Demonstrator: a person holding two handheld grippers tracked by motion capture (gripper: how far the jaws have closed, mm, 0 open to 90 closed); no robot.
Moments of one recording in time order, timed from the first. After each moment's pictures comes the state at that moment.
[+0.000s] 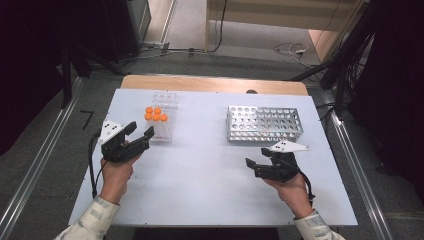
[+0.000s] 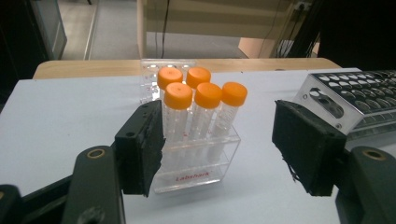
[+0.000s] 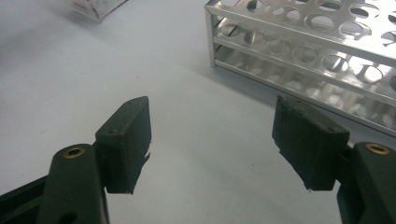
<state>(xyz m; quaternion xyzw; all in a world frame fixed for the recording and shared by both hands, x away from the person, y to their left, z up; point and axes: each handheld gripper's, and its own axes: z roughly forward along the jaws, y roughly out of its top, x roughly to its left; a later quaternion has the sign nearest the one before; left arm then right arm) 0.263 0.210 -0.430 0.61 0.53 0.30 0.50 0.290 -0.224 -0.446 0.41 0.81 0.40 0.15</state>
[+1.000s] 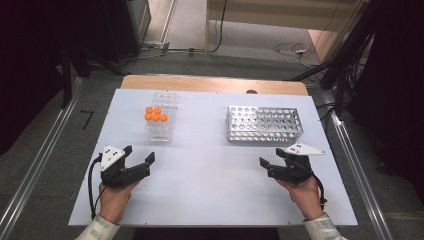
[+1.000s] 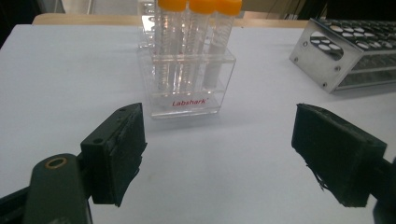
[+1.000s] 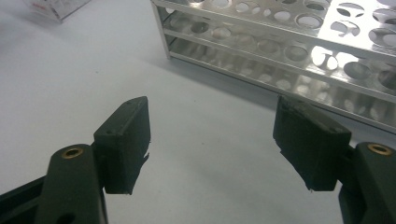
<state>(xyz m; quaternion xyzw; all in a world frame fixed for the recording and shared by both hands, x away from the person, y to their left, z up) 0.220 0.207 -0.468 0.63 0.55 0.28 0.47 0.287 -0.259 -0.450 0.43 0.79 0.40 0.18</state>
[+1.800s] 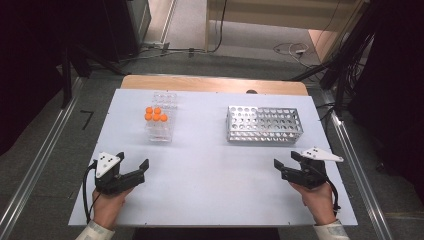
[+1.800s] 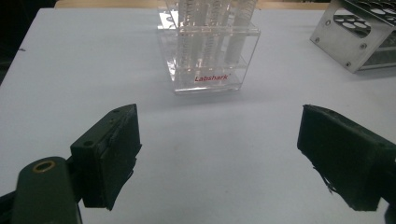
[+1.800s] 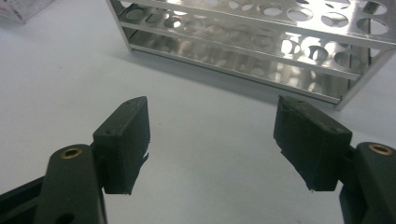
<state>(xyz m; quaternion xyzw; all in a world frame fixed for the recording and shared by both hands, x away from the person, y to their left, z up) 0.208 0.221 -0.480 0.64 0.56 0.29 0.44 0.279 -0.294 -0.452 0.46 0.77 0.39 0.21</state>
